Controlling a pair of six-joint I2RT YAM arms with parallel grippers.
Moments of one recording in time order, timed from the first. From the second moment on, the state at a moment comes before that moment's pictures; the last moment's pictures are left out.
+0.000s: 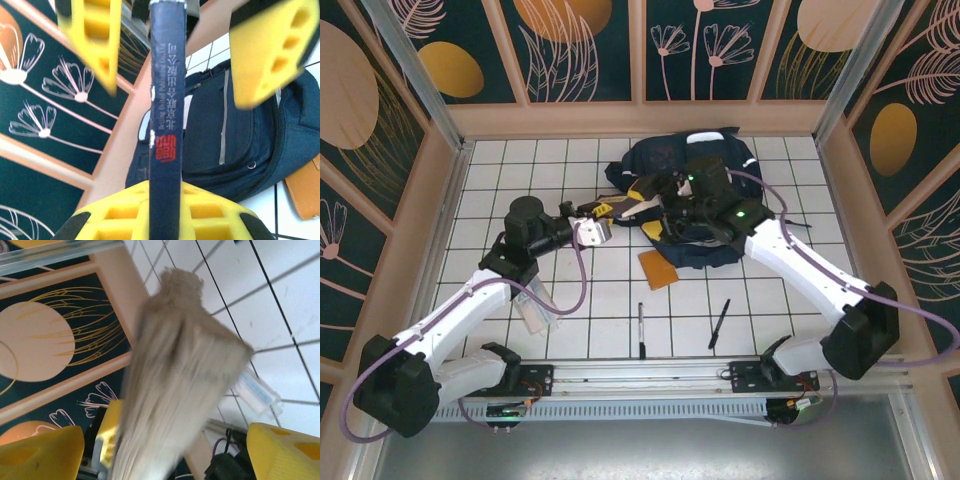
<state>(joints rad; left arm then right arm) -0.48 1.11 0.72 0.20 0.51 0.91 0.68 1.39 1.22 -0.37 -0.47 1.56</state>
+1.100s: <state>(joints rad) -0.77 1.84 1.32 0.01 0.51 0.88 0.10 0.86 1.05 -0.49 0.08 0.64</state>
